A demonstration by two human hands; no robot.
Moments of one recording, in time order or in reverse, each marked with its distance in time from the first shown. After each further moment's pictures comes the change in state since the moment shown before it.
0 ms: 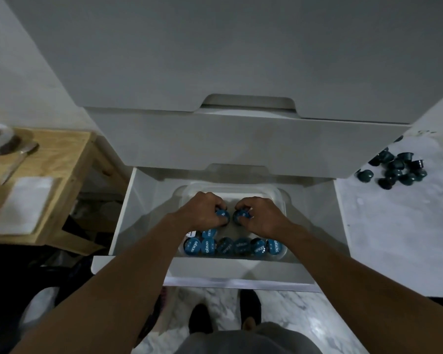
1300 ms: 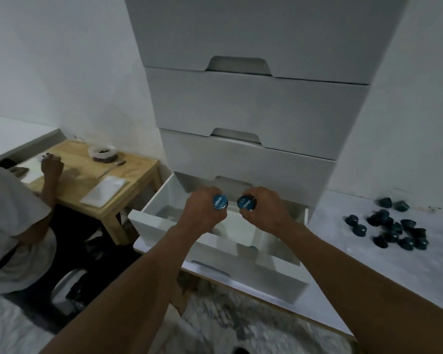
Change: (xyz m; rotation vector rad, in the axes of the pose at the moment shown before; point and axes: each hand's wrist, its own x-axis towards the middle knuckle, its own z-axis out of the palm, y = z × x) left_hand -0.127 0.136 0.019 0.004 0.776 -0.145; right_hand -0.094 -0.024 -0.095 -0.070 0.250 -0.522
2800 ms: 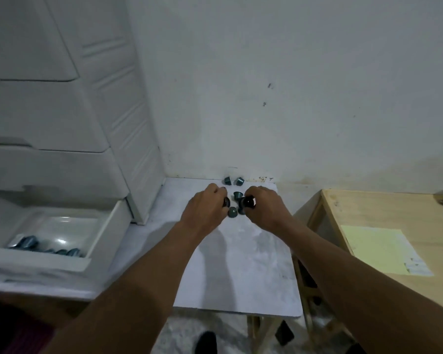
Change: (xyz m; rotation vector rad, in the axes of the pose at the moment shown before) left_hand -0.038 0.404 0.268 0.249 -0.110 0.415; right_hand -0.221 0.311 -0.304 -0.238 0.094 0.283
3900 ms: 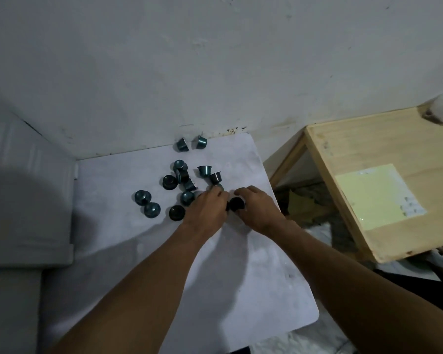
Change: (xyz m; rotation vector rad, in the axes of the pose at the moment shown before) left_hand 0.126 -0.038 0.187 -0.077 -0.482 0.263; right_hand 0.078 0.111 0.124 0.077 -0.306 0.460
